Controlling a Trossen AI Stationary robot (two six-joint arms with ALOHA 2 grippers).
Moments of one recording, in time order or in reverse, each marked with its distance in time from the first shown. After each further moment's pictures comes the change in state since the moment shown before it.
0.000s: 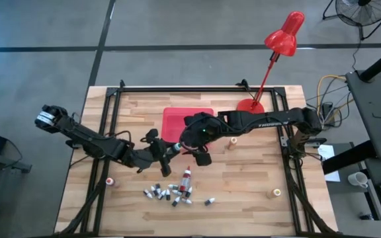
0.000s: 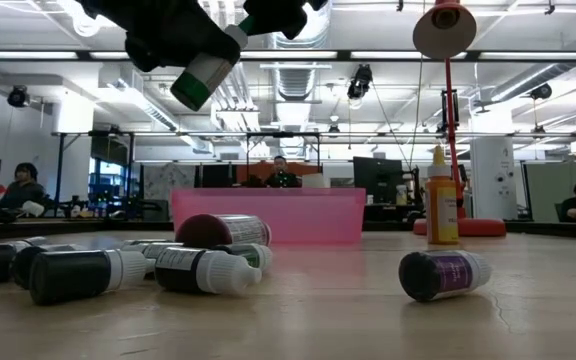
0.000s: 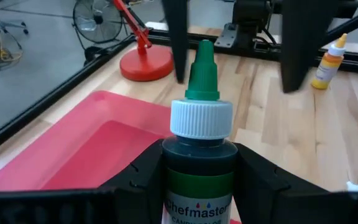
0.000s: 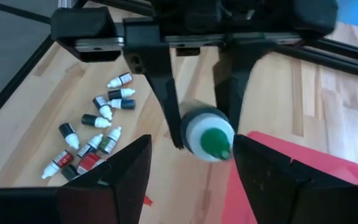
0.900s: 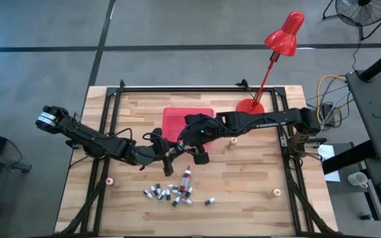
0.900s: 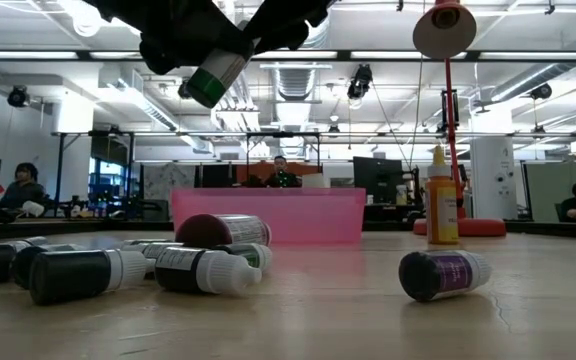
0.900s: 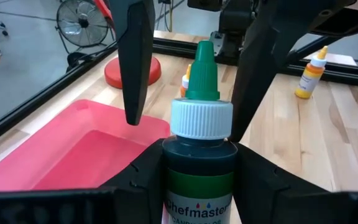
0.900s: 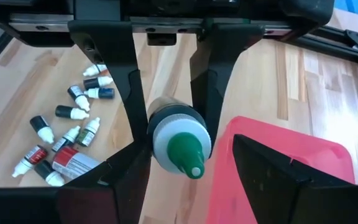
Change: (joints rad) left arm 0.032 0.022 -0.003 0.094 0.080 0.036; right arm -0.010 0.014 -0.025 0.012 0.079 0.006
